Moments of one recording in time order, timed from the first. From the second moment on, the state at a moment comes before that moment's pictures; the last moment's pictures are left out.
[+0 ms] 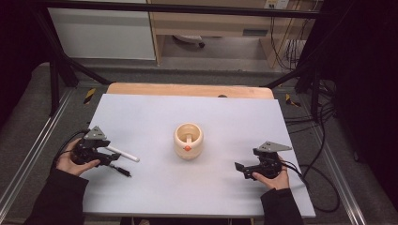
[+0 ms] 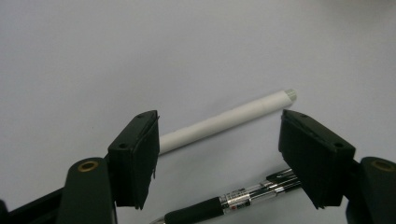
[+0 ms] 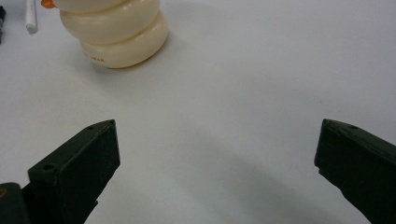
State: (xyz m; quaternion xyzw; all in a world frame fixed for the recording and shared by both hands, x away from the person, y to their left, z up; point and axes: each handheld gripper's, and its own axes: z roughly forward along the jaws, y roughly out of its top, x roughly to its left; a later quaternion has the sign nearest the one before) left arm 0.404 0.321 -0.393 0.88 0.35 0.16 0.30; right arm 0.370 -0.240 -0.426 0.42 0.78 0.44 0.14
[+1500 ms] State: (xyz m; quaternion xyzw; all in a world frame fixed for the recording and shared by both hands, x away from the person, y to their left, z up) left arm 0.423 0.305 -0.401 0.95 0.06 0.22 0.20; right arm 0.370 -0.242 -0.426 0.42 0.78 0.43 0.14
